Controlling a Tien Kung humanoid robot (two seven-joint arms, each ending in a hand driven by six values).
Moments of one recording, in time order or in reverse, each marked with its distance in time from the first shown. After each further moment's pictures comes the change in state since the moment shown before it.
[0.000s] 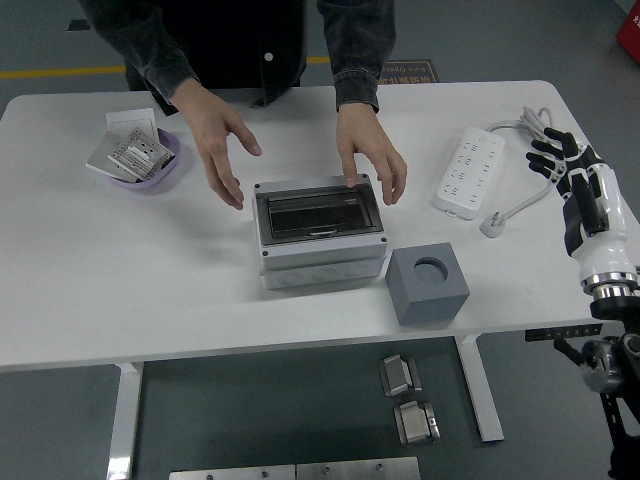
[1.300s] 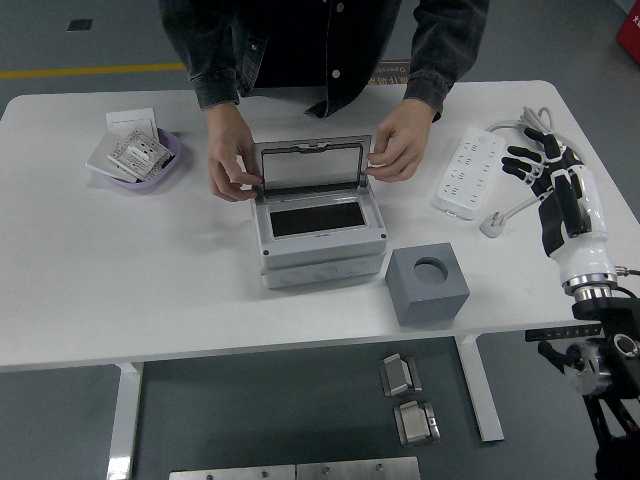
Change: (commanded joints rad) left arm -0.001 -0.003 0.019 0.000 -0.018 -0.001 0.000; right arm 0.012 -0.008 -0.091 0.031 0.213 0.051 0.128
